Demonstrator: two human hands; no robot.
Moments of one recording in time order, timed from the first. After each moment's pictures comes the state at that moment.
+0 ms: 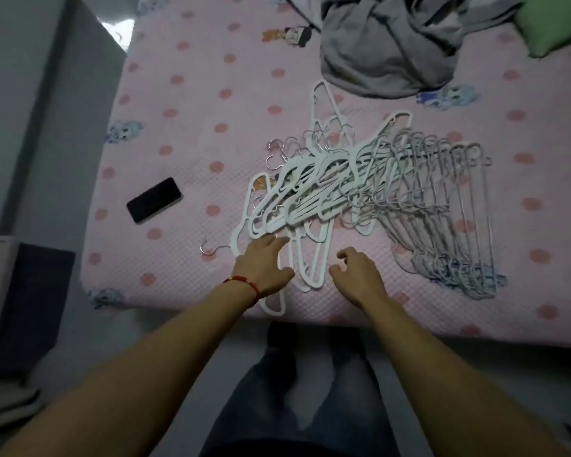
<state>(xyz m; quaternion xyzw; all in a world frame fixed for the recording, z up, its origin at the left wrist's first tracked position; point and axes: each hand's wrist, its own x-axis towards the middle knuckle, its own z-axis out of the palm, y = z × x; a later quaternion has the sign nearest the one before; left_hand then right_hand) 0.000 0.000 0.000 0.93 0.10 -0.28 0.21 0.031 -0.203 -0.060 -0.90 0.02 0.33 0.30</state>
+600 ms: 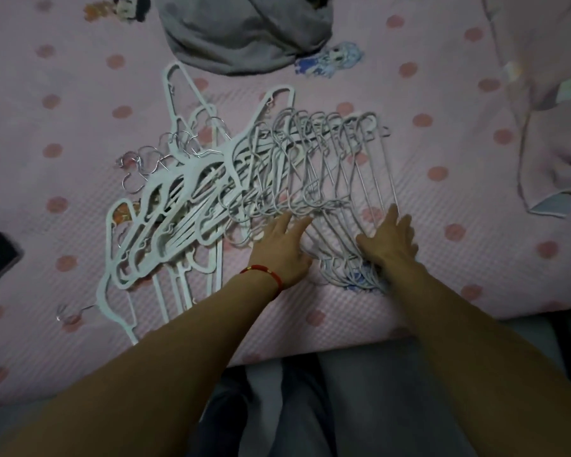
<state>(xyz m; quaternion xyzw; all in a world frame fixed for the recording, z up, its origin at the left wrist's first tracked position) 0.153 -0.234 -0.117 0.92 -0.03 -0.32 0.23 0.176 -0.461 -0.202 -0.89 0.28 0.31 0.19</state>
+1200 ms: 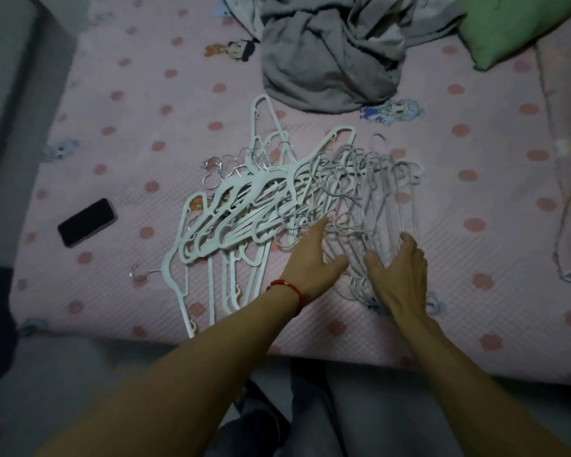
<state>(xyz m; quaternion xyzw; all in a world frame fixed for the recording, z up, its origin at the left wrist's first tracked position) 0.121 -0.234 -0.024 0.83 0.15 -0.23 0.49 0.131 -0.406 -0.092 -0.91 0.16 0.15 0.36</state>
